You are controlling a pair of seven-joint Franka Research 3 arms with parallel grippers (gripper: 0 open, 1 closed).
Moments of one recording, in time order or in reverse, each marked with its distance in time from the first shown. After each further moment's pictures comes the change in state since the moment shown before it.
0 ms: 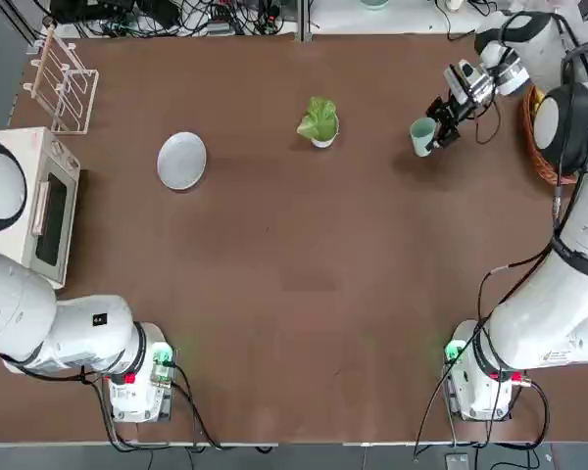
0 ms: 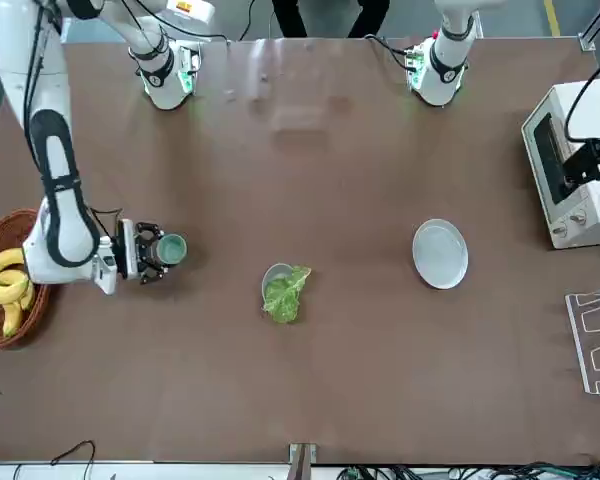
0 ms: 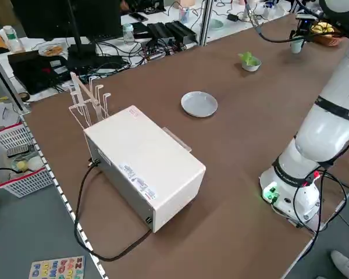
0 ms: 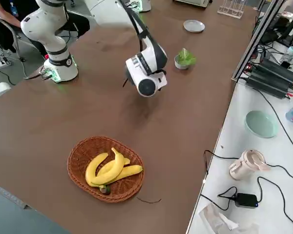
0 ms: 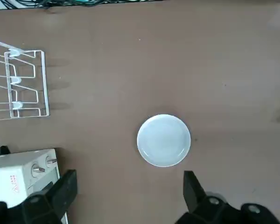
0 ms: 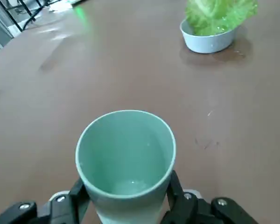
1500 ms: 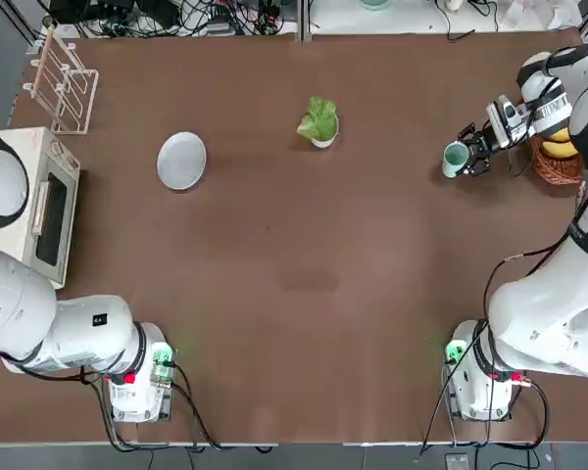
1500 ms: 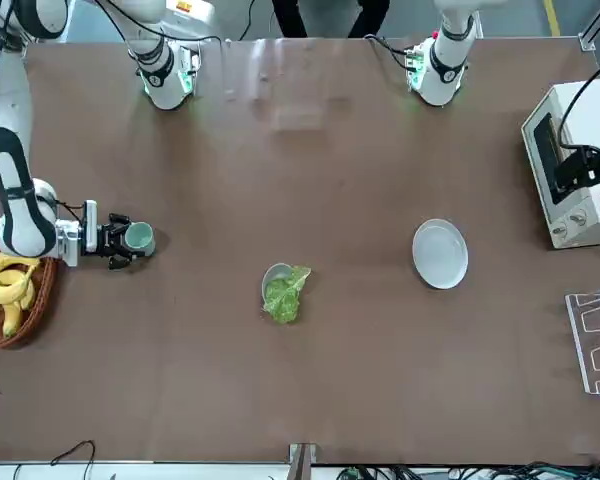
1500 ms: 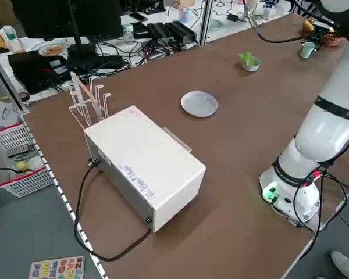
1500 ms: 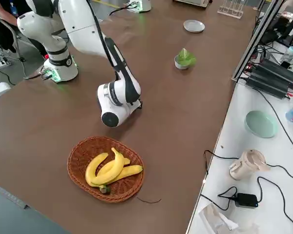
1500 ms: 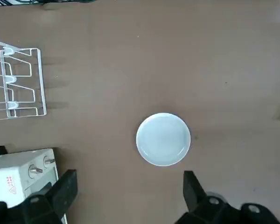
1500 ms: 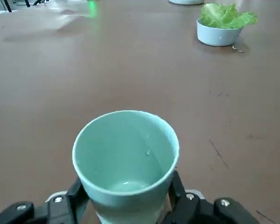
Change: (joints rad) left arm 0.002 0.016 -0.002 0.001 0.002 0.000 0.000; right arm -0.326 0.088 0.113 -0.051 -0.017 0.034 -0.390
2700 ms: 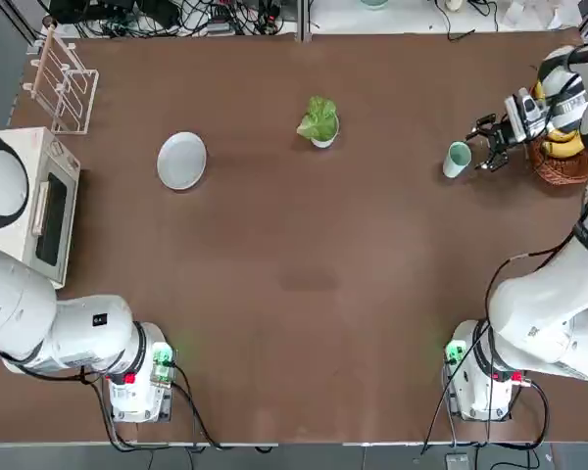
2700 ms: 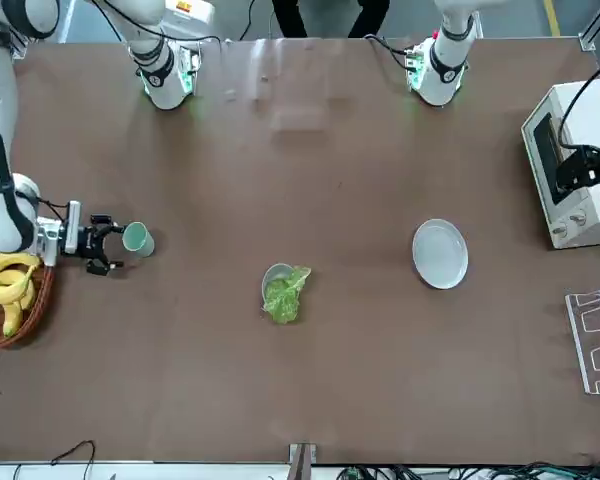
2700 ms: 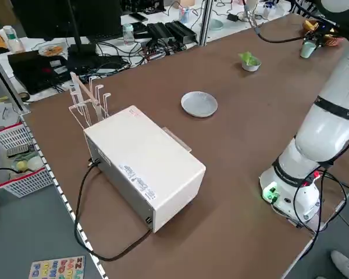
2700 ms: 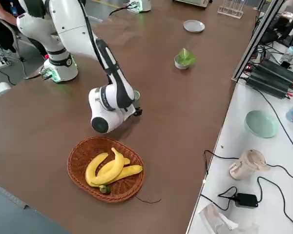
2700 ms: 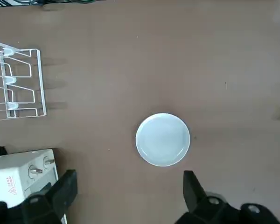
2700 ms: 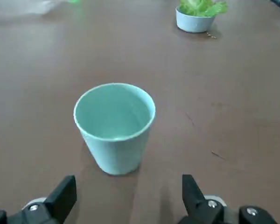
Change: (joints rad) left arm -0.001 0.000 -0.002 0.001 0.000 0.000 0.001; right arm -0.088 -0.007 -0.007 0.090 -0.035 0.004 0.015
